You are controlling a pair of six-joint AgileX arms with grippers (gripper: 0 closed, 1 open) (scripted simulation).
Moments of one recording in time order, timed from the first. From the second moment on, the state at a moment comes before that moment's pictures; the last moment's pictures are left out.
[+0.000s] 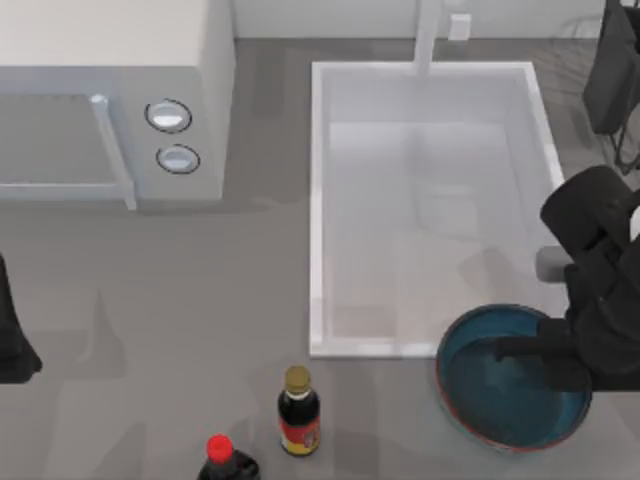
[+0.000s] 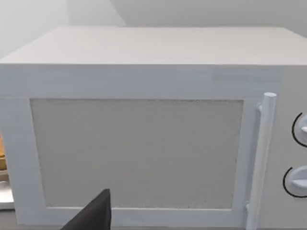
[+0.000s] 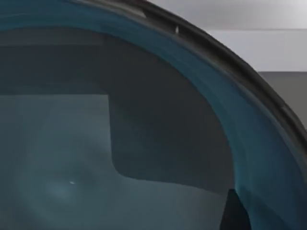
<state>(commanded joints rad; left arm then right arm) 0.00 0.00 0.00 0.00 0.00 0.00 0.44 1.63 0.83 -0.70 0.04 0.45</state>
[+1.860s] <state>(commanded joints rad) 0.00 0.00 0.00 0.00 0.00 0.00 0.43 1.52 1.54 -1.52 0.03 0.44</state>
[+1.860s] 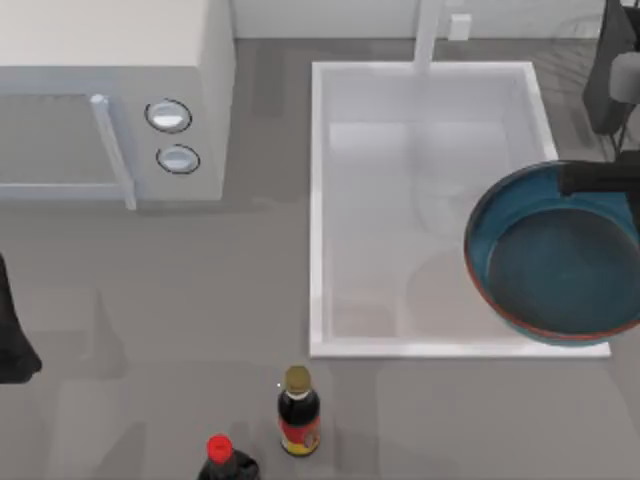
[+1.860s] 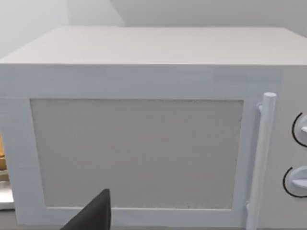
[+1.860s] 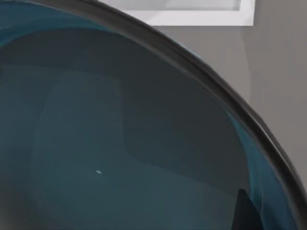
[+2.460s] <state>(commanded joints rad) 0.00 0.00 0.00 0.00 0.00 0.00 0.02 1.34 1.40 -1.01 -0.22 0.28</state>
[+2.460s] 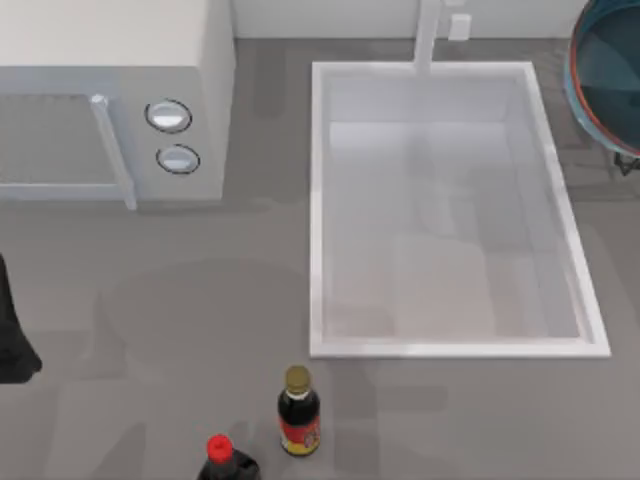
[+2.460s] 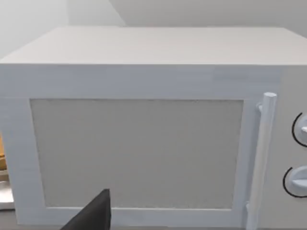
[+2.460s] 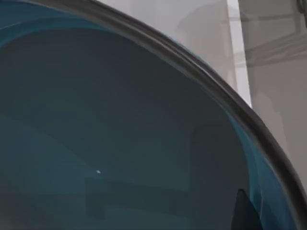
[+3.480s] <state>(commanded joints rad) 0.00 0.00 0.00 0.00 0.00 0.00 -0.63 0.99 1.15 -0.15 -0.62 0.02</state>
